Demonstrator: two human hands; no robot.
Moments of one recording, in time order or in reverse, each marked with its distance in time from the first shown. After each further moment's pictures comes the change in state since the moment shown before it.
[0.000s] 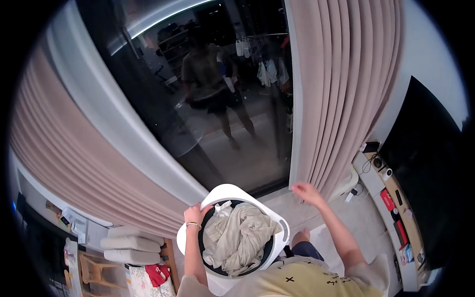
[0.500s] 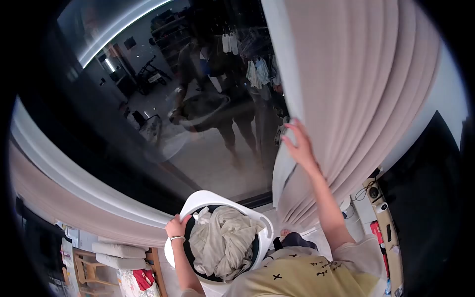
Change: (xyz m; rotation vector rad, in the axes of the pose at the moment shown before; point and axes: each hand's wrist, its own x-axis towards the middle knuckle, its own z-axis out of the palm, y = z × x) left_hand 0.150 0.122 0.052 0.150 0.044 -0.248; right_hand 0.303 -0.007 -0.212 -0.053 0.555 -0.534
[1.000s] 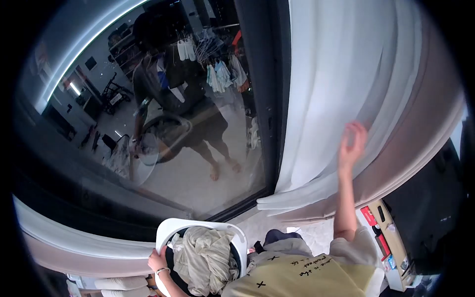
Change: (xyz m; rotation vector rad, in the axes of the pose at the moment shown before) left_hand -0.017 0.000 0.084 0.071 0.012 -0.147; right_hand -0.059 0.082 -0.170 -0.628 0.627 -0.023
